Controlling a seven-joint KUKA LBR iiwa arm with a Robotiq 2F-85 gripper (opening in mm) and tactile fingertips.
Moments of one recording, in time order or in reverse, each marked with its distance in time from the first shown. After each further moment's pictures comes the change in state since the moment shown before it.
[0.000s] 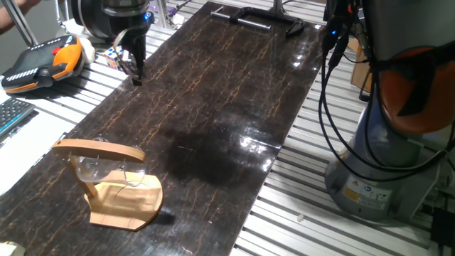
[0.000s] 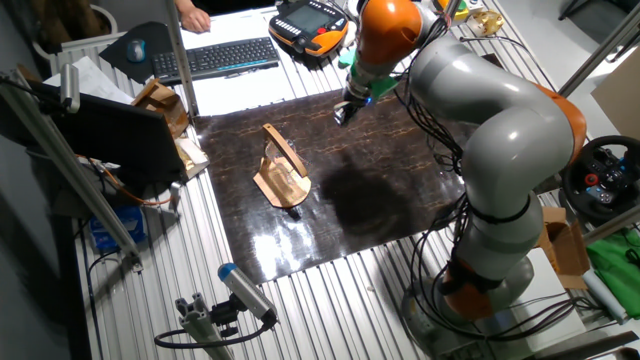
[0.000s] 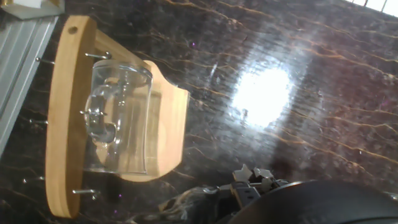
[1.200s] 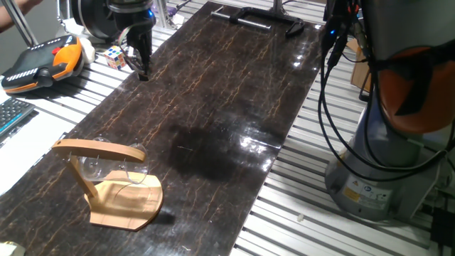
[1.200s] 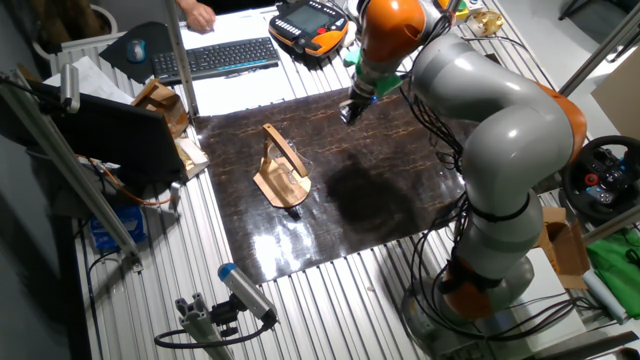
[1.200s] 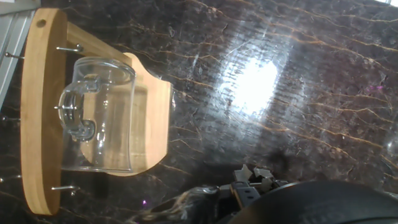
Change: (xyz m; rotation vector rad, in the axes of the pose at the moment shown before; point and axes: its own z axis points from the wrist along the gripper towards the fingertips) arm 0.007 -0.016 -0.001 0.021 0.020 0.041
